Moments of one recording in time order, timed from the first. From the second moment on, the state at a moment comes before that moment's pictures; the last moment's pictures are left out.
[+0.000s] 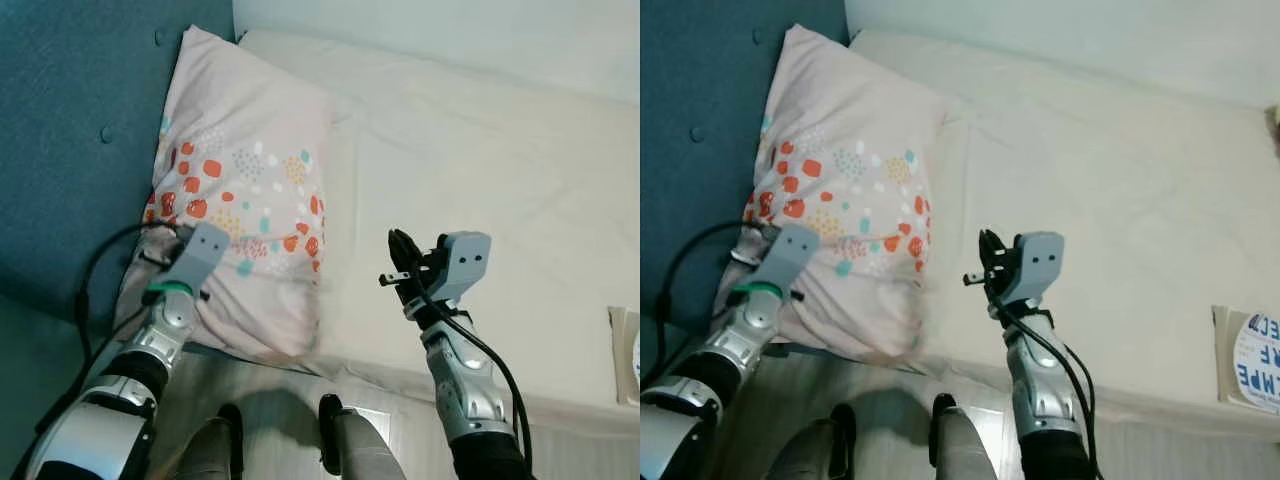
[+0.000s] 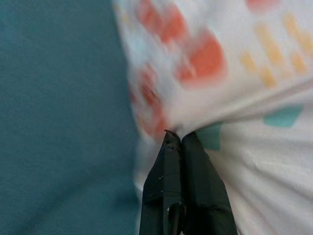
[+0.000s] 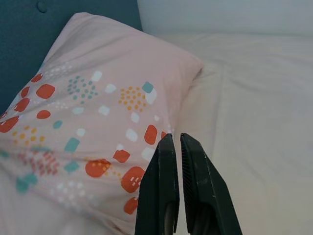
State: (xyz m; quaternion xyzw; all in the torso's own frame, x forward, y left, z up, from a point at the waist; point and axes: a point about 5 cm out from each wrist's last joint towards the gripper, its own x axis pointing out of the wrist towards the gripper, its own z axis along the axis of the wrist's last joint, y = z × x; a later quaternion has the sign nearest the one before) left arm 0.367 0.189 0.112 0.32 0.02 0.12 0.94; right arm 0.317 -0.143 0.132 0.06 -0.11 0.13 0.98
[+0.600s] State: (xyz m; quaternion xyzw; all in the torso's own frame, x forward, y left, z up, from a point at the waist) left arm 0.322 0.116 0.256 0.34 -0.41 0.04 0.85; right arm 0.334 -0.129 0.143 0.07 -0.12 0.15 0.98
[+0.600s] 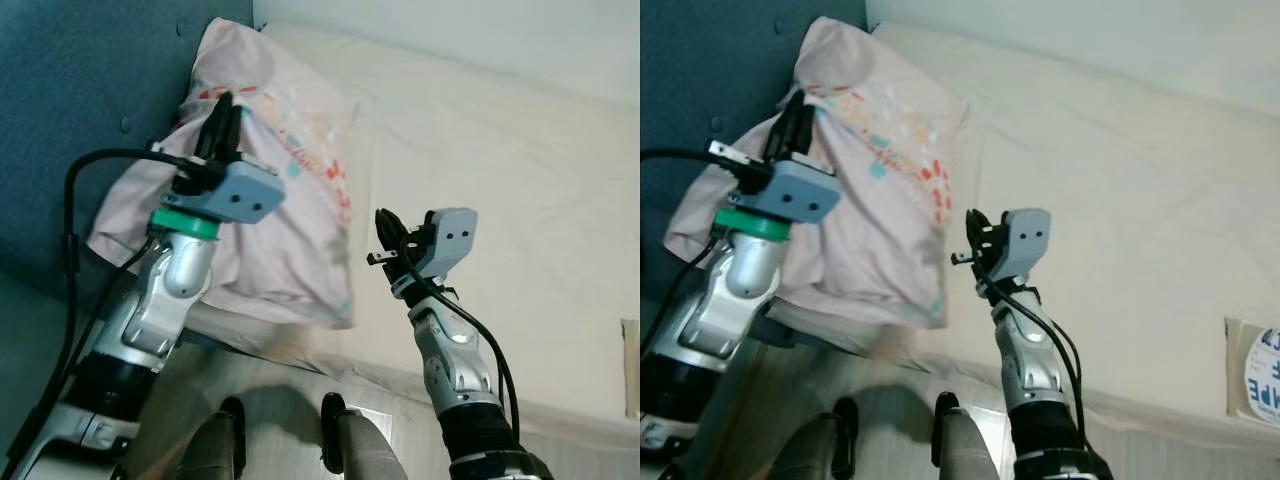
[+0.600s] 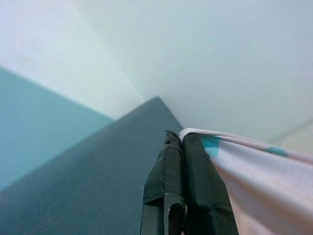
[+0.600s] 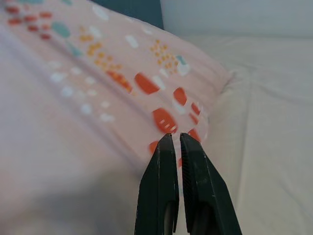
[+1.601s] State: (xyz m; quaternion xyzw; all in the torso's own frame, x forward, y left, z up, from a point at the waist) left arm 0.372 0.135 0.175 0.47 -0.18 0.06 0.86; right arm 0.338 -0.141 0.070 0.01 0.09 0.13 0.99
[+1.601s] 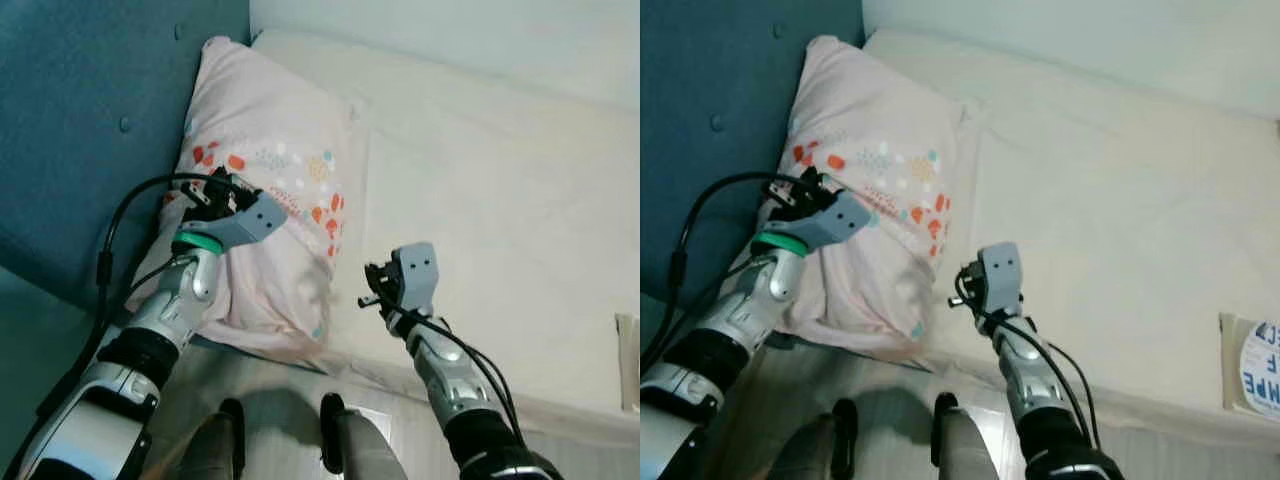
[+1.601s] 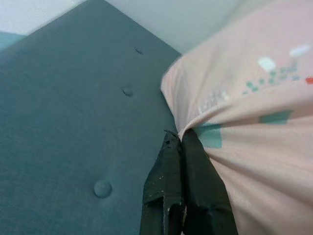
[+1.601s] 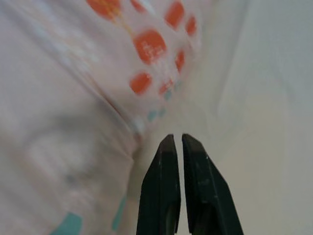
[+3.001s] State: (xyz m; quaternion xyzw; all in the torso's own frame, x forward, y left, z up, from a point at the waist) left arm 0.307 0.101 0.129 0.42 -0.03 -0.18 0.89; right arm 0.343 -0.082 0.053 0.24 0.26 0.18 0.92
